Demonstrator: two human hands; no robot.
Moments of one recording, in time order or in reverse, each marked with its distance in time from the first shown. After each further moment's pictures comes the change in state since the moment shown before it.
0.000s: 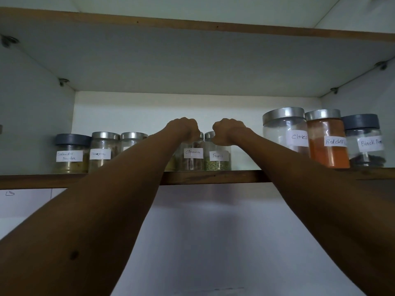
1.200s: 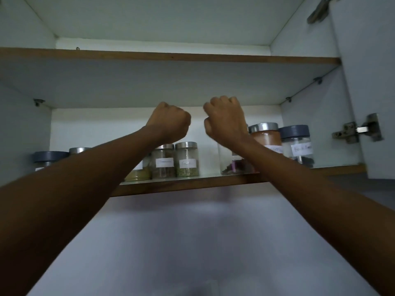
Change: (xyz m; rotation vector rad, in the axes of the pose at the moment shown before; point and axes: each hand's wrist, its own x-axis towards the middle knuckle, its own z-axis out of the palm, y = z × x) left_hand -0.044 0.057 -0.063 0.330 0.505 0.312; right_hand -0.079 0.056 -0.056 -0.026 0.778 -0.072
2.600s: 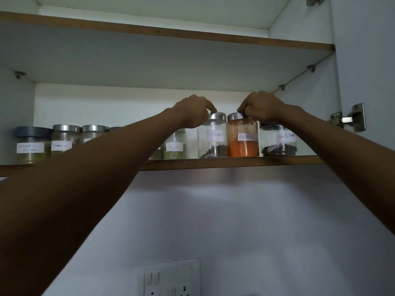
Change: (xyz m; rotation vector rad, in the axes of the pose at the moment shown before) left_hand 0.031 0.074 -0.001 -0.603 -0.212 -0.091; right_hand -0.023 0.108 -0.040 0.250 -0.661 0.219
